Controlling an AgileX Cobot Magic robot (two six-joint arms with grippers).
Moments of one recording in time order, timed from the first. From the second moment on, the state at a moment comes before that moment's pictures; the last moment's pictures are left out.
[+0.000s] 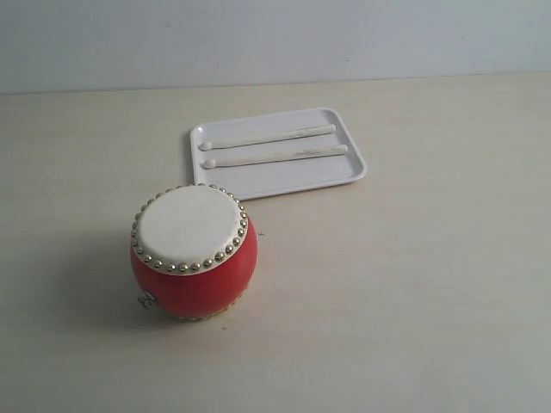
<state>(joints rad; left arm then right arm) -0.49 0.40 -0.42 -0.18 0.33 0.09 0.42 0.38 -0.48 -0.02 0.47 0.09</state>
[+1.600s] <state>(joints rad) 0.04 0.01 0.00 -0.21 0.06 0.15 0.42 0.38 -0.48 -0.01 0.49 0.09</state>
